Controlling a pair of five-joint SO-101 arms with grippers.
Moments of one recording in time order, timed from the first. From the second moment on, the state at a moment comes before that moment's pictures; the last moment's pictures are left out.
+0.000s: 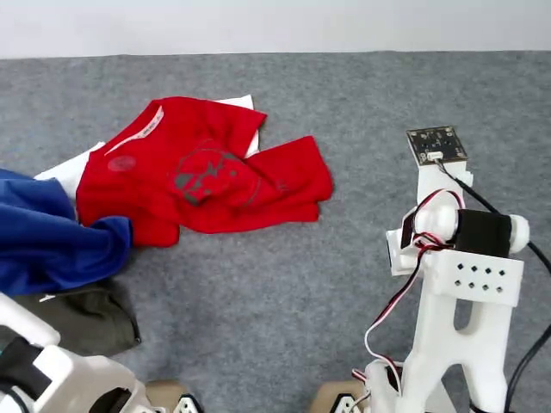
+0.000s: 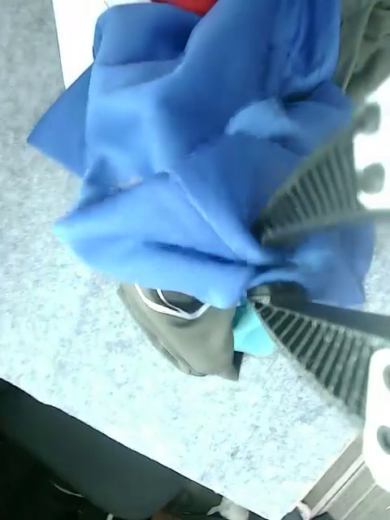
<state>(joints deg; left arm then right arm) -60.4 2.2 -32.4 99.4 -21.9 6.1 -34.3 17.7 100.3 13.9</state>
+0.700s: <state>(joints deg) -26.7 -4.3 -29.9 99.4 -5.8 6.1 -34.3 20.0 100.3 13.9</state>
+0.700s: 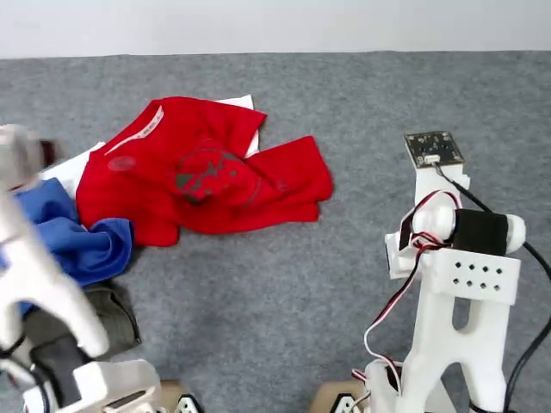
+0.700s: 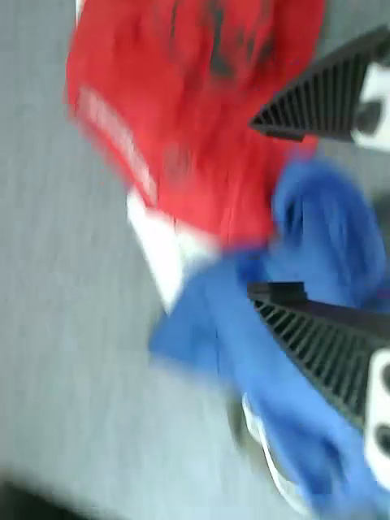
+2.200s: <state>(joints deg) 0.2 38.2 -45.5 98.6 -1.4 6.1 -34.2 20.7 100.3 13.9</state>
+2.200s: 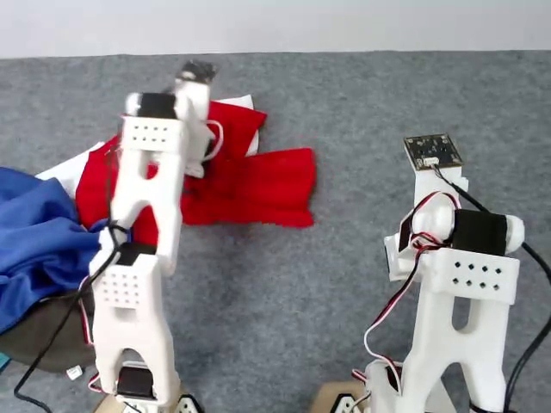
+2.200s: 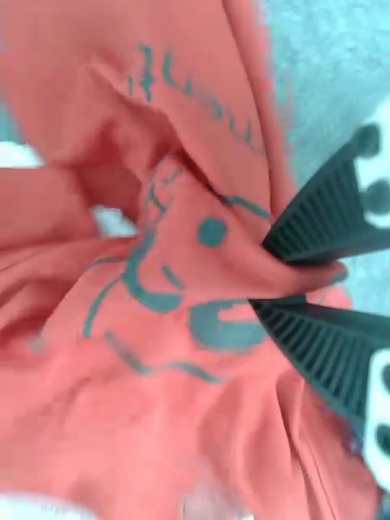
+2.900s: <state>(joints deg) -39.5 -0.1 -46.9 99.4 -4.2 6.1 -34.2 20.7 100.3 13.9</state>
